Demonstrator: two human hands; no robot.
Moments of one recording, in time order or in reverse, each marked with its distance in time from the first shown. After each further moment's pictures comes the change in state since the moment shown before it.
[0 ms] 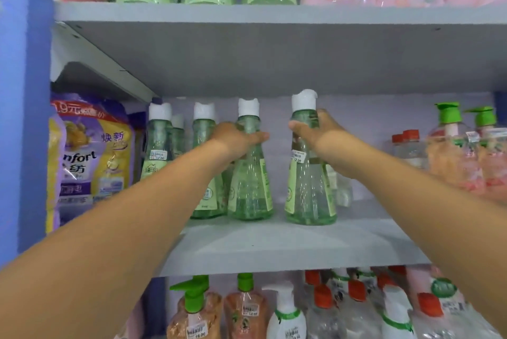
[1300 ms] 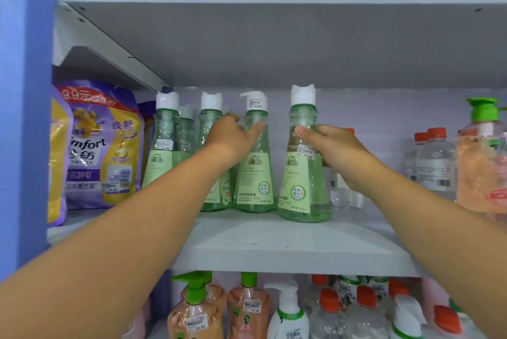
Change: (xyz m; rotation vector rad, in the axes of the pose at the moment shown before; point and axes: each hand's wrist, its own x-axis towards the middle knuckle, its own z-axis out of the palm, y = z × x) left_hand -0.009 -0.011 -0.001 0.074 0.136 0.061; right_hand -0.002 0.031 0.010 0.192 -0.144 -0.046
